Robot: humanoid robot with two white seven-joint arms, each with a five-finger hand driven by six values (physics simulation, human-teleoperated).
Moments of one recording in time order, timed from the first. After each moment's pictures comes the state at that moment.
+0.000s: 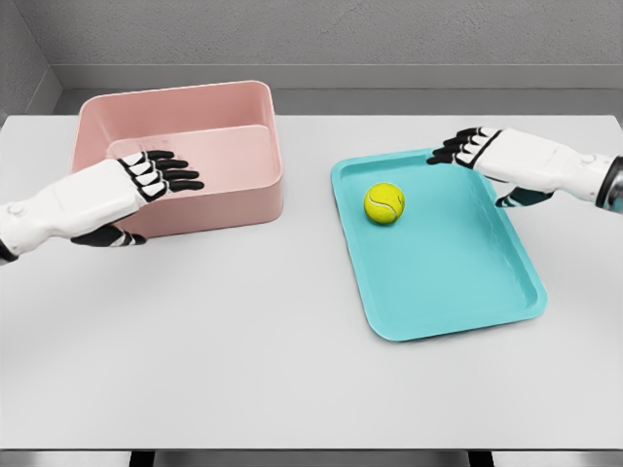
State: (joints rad) left arm -0.43 1.03 -0.62 -1.64 -0.40 -0.61 -0.01; right arm -0.76 -0.93 0.84 -1.37 0.42 -0.61 0.19
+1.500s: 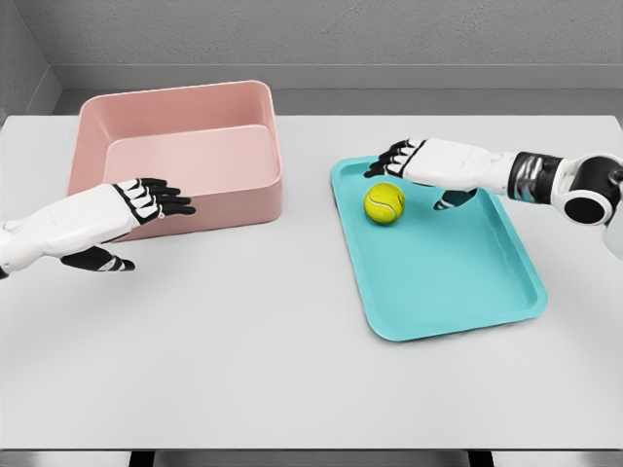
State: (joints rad) left arm -0.38 1.07 -0.62 -1.64 -0.32 -0.61 -0.08; right arm -0.91 -0.69 1.01 -1.17 0.48 -0.61 0.22
